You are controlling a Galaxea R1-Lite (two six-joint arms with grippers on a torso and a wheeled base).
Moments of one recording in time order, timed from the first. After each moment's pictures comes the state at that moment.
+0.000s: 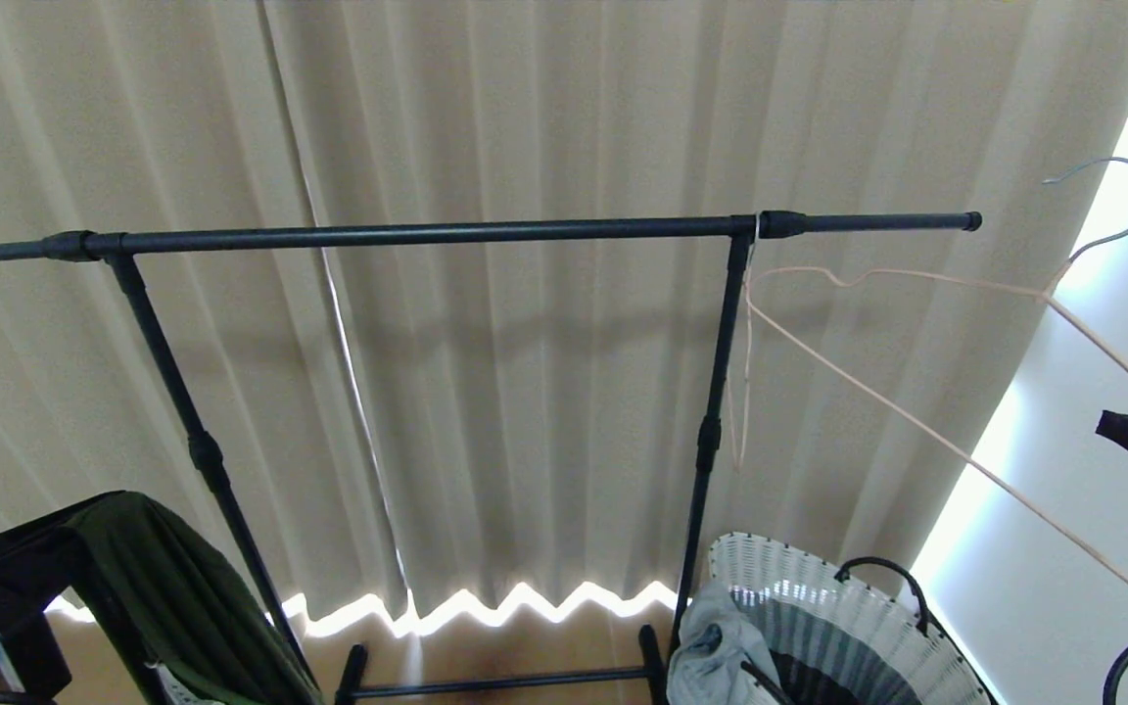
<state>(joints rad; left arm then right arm) -0.21 0.89 -0.33 -0.38 0.00 0.18 -0.19 1.05 -0.47 -0.38 0.37 -0.02</state>
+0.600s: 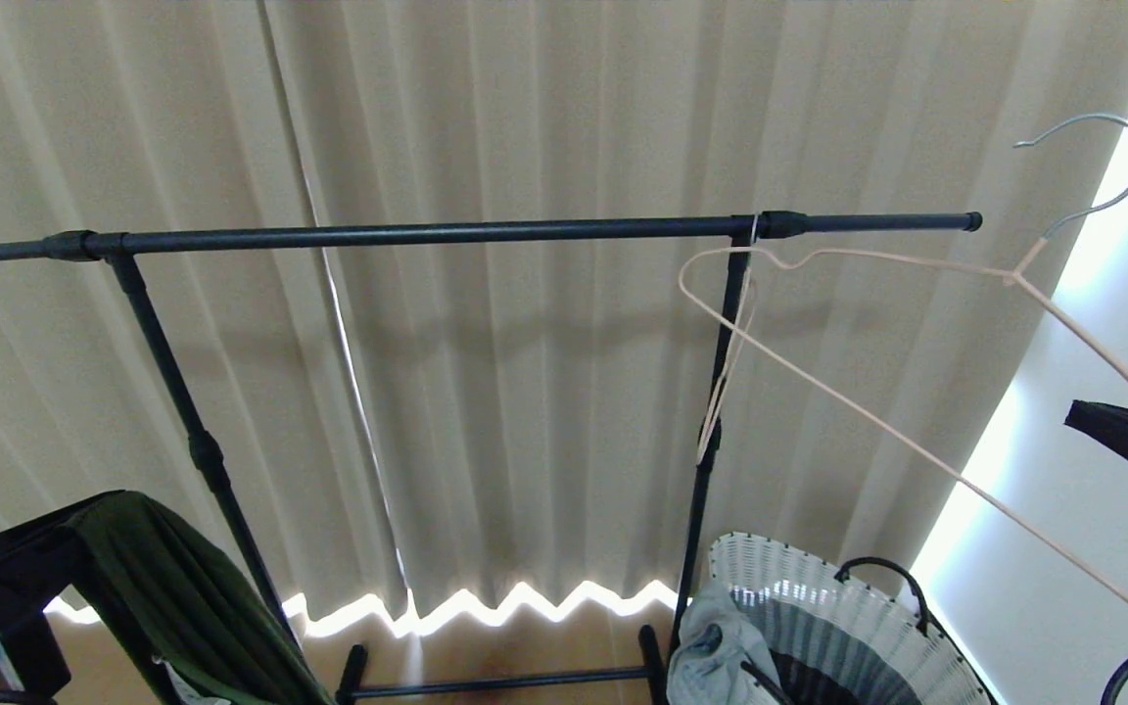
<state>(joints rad) -0.21 0.89 -0.33 -0.38 0.00 0.18 -0.02 1.01 -0.49 -0.37 0.38 -0.01</state>
